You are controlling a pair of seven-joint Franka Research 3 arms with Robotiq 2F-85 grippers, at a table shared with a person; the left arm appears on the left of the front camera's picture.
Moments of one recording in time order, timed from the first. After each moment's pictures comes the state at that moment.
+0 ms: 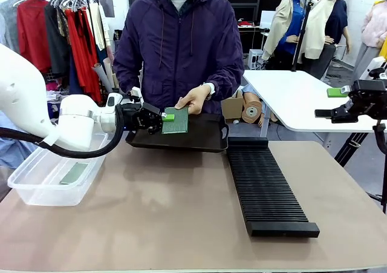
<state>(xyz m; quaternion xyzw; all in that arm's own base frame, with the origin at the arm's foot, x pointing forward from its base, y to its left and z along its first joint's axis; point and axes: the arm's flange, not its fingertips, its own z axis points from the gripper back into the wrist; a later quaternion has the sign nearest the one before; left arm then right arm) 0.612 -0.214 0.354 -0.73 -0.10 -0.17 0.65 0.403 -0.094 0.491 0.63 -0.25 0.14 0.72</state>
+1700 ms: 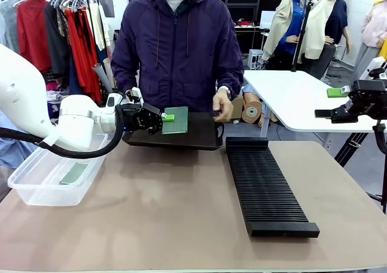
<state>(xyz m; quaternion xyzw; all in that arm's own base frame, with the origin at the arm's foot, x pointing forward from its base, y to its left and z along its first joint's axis) 0.613 -0.213 0.353 -0.73 -0.10 -0.17 0.65 0.403 -0.094 0.491 0.63 -0.25 0.14 0.72</state>
